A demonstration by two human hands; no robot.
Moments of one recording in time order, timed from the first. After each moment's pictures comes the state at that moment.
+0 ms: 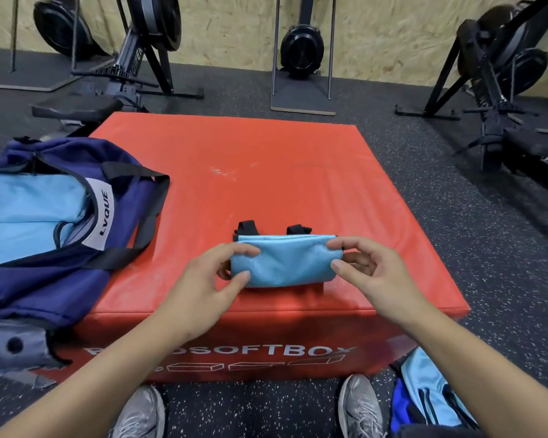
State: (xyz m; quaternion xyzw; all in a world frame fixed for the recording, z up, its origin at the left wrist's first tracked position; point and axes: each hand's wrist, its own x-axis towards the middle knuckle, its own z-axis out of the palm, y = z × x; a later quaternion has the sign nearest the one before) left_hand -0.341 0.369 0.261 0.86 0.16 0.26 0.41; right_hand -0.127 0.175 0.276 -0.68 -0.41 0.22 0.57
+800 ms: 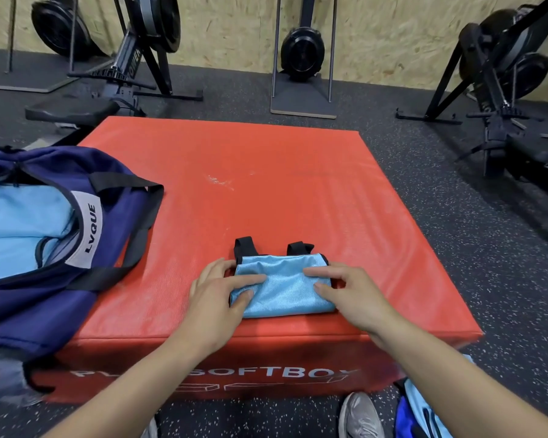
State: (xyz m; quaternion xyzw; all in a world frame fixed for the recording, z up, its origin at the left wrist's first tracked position) left_hand -0.303 0.384 0.217 0.89 0.30 0.15 0.31; right_hand -0.112 0.218 0.240 -0.78 -0.34 0.27 0.45
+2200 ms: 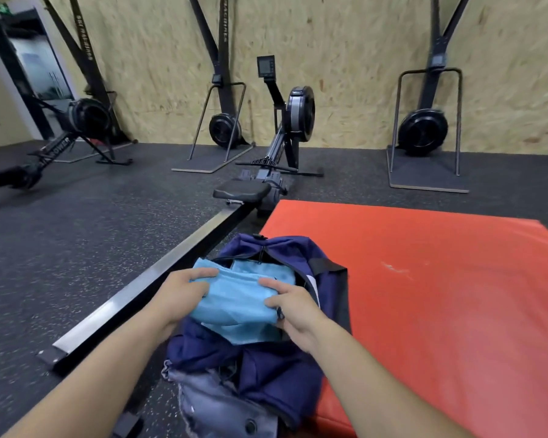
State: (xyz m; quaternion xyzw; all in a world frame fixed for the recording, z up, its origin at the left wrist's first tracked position) left_hand -0.583 0.644 0.357 0.66 0.53 0.29 0.44; right_hand -0.395 0.554 0.317 -0.54 -0.27 0.56 0.56
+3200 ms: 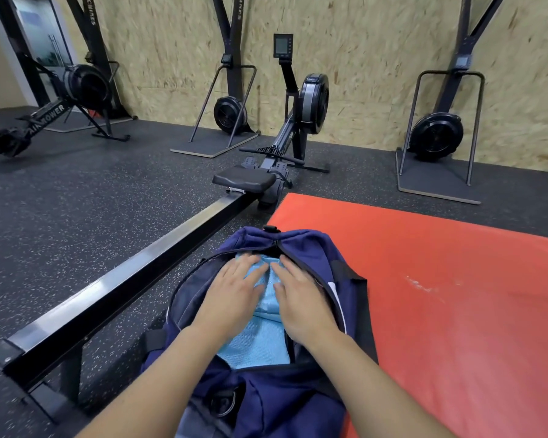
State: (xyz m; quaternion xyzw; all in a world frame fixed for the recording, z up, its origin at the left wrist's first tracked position) left_hand -0.505 0.725 0.239 0.91 0.33 0.25 -0.03; right_hand -0.360 0.631 0.269 -0.71 -0.65 0.05 0.26
